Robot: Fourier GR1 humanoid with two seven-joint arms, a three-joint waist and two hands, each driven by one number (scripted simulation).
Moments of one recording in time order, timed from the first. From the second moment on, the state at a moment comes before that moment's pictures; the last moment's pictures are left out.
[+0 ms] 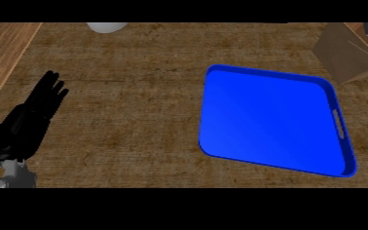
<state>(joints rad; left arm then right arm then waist) -0.06 0.21 0.21 -1.67 0.21 -0.11 0.32 -1.17 -0.51 -0.21 -0.71 1.20 0.00 0.52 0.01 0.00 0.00</state>
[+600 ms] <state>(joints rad) -0.08 0.20 0.20 -1.65 0.20 -0.11 0.31 -1.13 -0.61 -0.29 -0.42 1.17 -0.23 0.28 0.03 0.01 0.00</state>
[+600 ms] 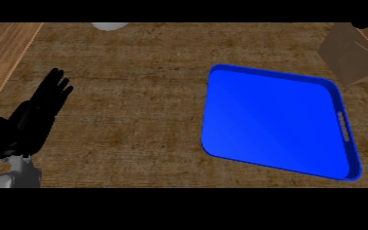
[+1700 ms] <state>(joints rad) -0.08 0.20 0.20 -1.66 0.20 -0.12 0.30 -1.02 -0.63 -0.56 -0.25 0.90 -0.35 0.03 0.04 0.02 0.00</state>
